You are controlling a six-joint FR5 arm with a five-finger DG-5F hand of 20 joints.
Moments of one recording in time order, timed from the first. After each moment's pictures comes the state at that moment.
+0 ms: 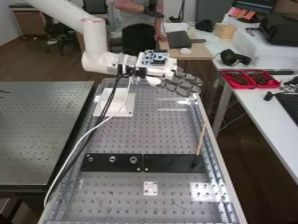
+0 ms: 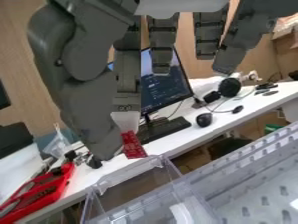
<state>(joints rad) 1.94 -2.09 -1.69 -2.56 -0.99 -0.40</state>
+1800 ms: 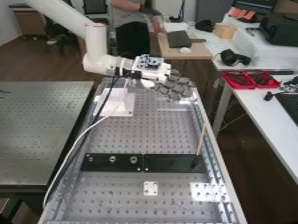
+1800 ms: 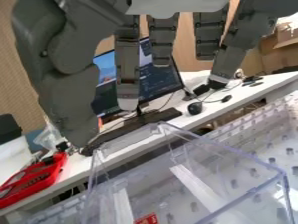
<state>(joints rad) 2.03 -2.12 -1.71 -2.53 -0.85 -0.39</state>
